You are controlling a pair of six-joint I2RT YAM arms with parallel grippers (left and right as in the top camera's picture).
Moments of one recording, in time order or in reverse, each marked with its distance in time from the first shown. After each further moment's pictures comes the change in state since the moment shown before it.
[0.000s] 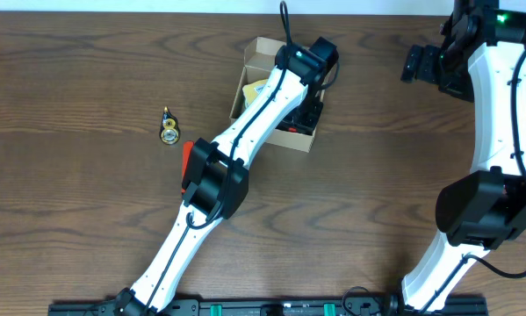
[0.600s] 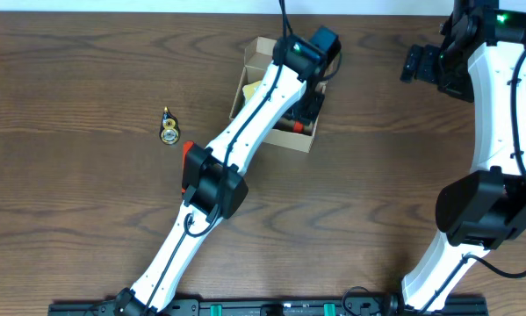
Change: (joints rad) left arm 0.001 0.001 0.214 -0.132 -0.060 -0.002; right arm 0.000 0.000 0.000 0.002 -0.011 0.009
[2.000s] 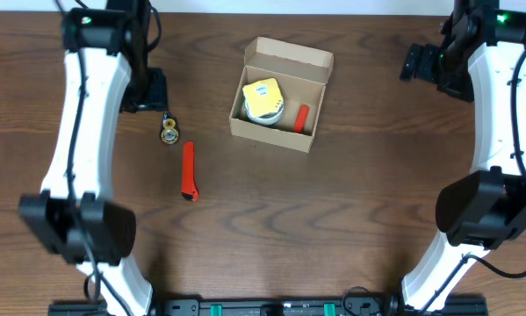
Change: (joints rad) left arm 0.562 -0.687 -0.785 0.051 -0.127 0.085; right arm 0.000 0.000 0.000 0.006 -0.011 0.009
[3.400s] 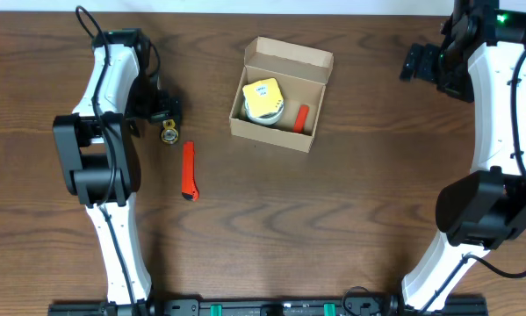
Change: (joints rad) left arm 0.121 0.447 -0.028 0.181 0.216 0.020; right arm 0.000 0.000 0.000 -0.002 0.000 0.007
